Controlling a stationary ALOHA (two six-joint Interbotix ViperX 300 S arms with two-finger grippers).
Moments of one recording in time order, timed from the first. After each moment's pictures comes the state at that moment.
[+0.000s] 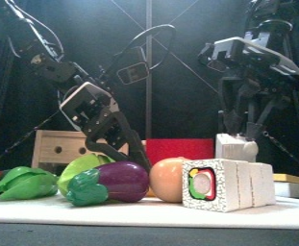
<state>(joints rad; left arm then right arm) -0.11 0.21 0.67 0.03 -0.18 0.04 0.35 -0.07 0.58 -0.56 0.94 1.78</state>
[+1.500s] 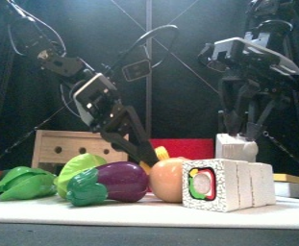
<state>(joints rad) -0.08 0.15 0.67 -0.02 -0.16 0.03 0.35 -0.07 0.58 -0.56 0.94 1.78</state>
